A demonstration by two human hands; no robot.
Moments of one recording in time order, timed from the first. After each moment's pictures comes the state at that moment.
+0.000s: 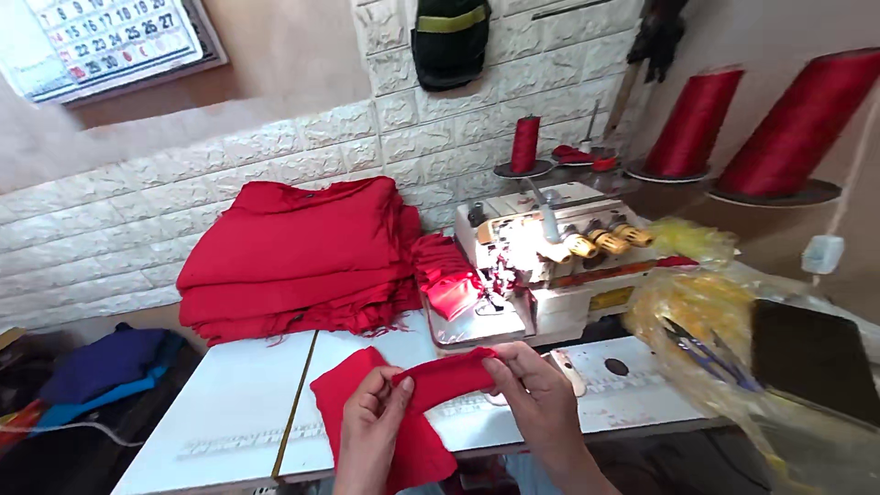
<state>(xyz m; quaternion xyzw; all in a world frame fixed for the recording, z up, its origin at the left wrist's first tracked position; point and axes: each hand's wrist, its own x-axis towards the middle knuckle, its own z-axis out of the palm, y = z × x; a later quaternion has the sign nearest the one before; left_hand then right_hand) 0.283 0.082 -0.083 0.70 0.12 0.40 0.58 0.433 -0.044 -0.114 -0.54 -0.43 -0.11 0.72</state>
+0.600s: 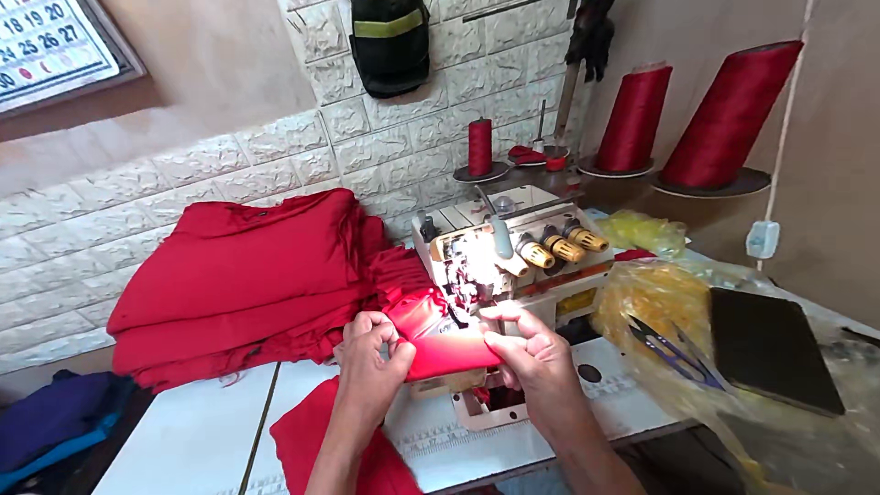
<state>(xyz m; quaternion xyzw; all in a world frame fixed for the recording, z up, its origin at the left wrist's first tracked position) 0.371 0.110 -0.040 0.90 0.18 0.30 0.25 0.480 -0.054 -0.087 -0.51 -0.26 0.06 0.82</state>
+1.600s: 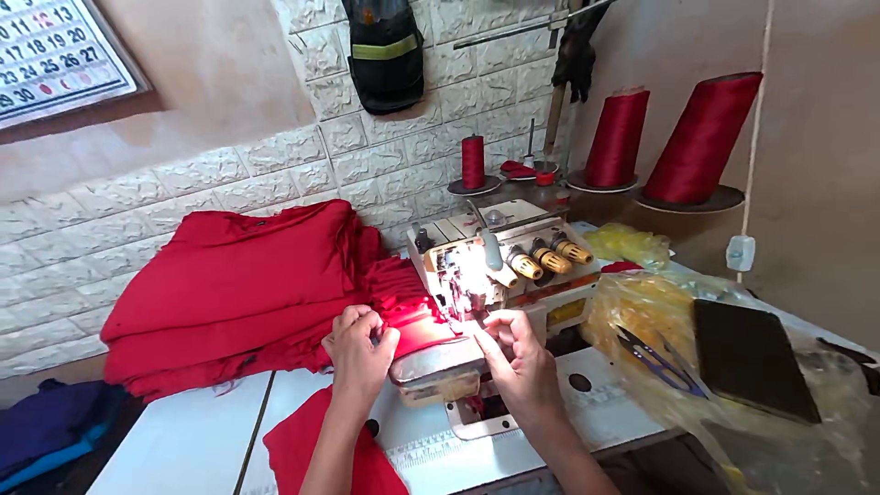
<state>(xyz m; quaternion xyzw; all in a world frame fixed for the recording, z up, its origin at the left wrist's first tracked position) 0.392 0.123 -0.041 0.89 0.21 0.35 0.18 0.493 -0.042 -0.105 -0.69 -0.31 -0.23 0.61</state>
